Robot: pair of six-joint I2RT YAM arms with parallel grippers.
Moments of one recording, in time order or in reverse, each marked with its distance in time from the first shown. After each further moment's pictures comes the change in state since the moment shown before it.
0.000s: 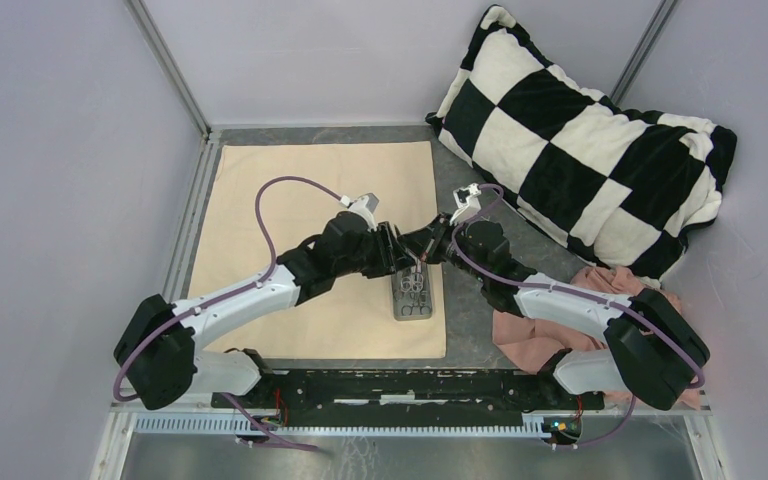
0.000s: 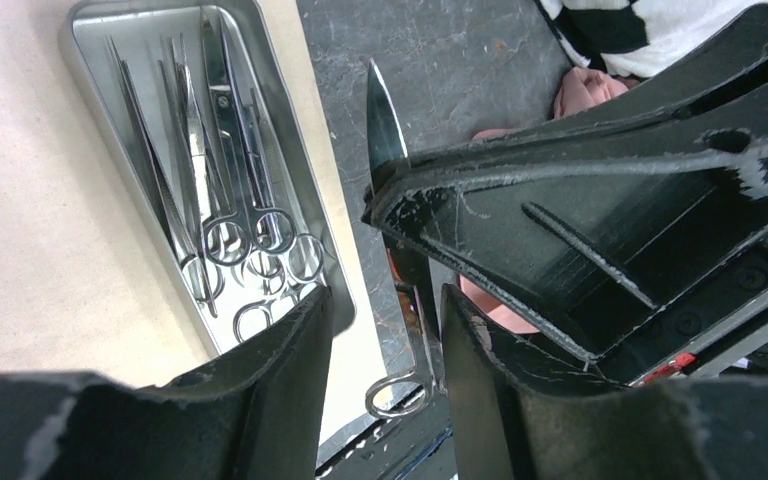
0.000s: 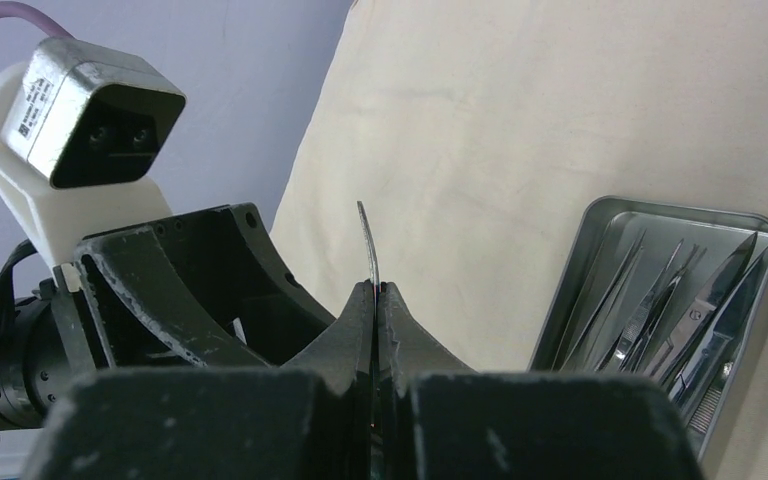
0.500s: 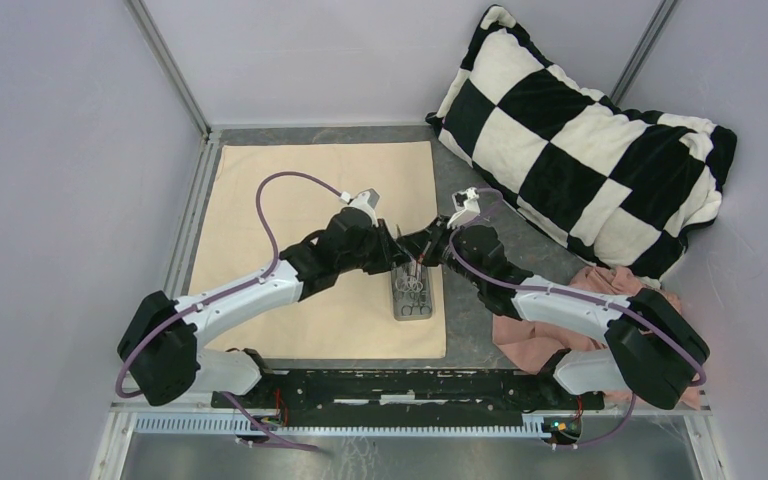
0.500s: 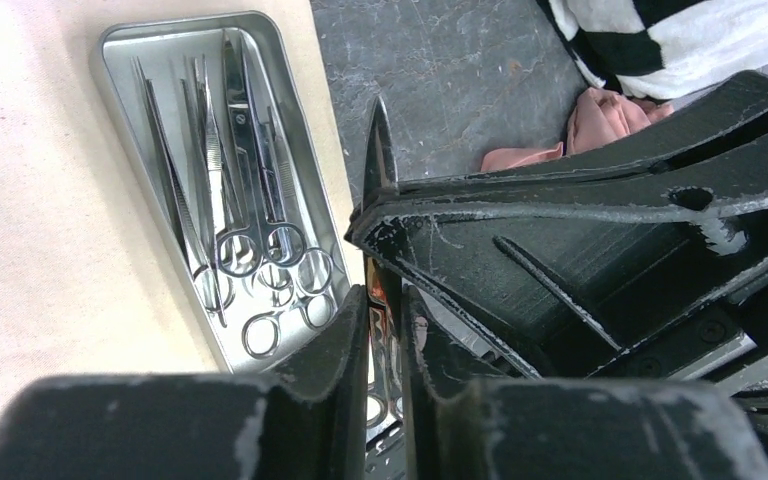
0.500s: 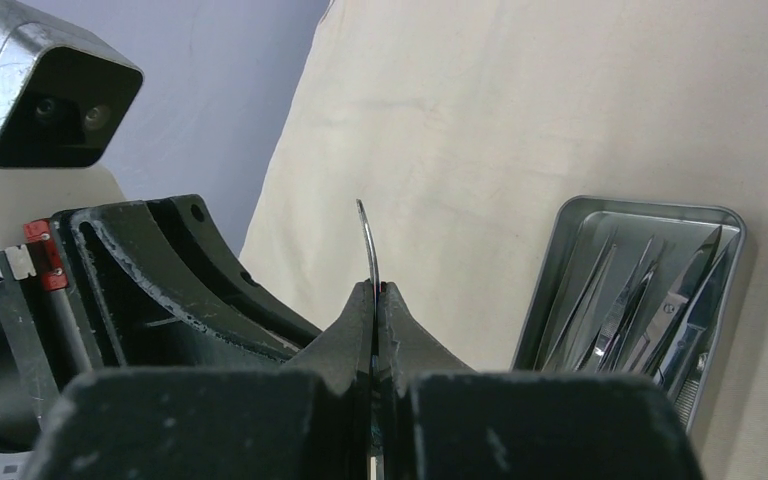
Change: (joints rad) left arm -0.005 0.023 0.050 -0.040 -0.051 0.000; right arm 0.048 0.000 0.000 -0.021 0.098 -0.017
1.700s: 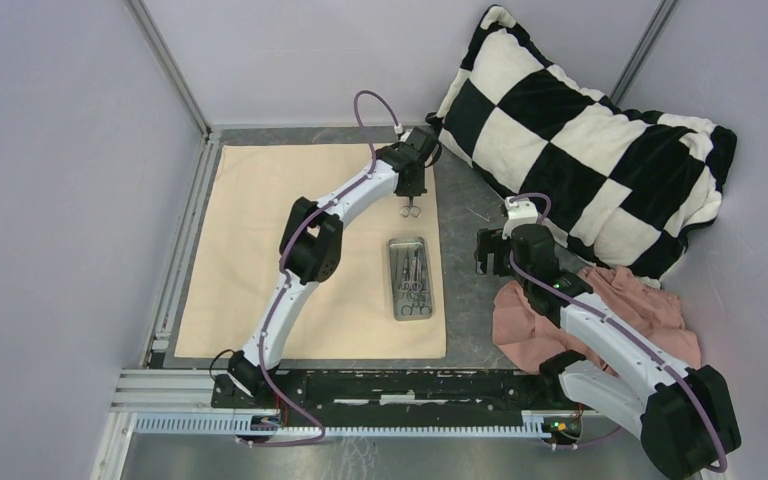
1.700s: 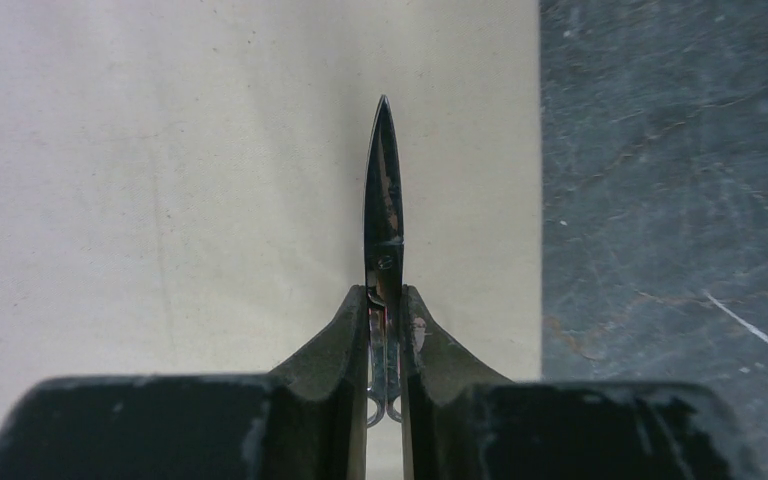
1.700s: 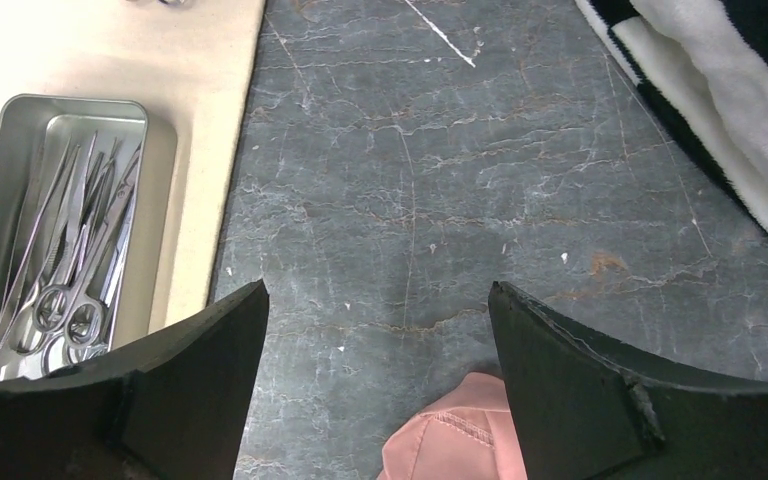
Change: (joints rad) left arm 0.169 1.159 1.389 -0.613 -0.292 0.351; right arm -0.342 -0.349 -0.064 -0.675 0.182 -0.640
